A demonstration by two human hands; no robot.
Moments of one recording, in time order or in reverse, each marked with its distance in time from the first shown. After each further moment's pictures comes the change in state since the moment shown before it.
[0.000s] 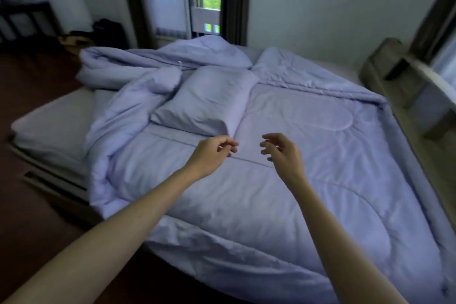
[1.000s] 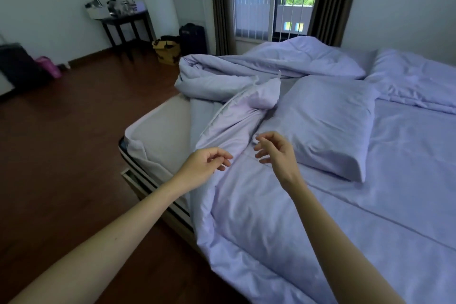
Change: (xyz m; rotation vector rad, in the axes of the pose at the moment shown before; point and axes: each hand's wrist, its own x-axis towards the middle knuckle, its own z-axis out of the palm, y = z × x) left_hand 0.034 -0.214 -0.314 -0.037 0.146 -0.242; right_hand 0.118 -0.076 0.384 0.360 -0.375 0.013
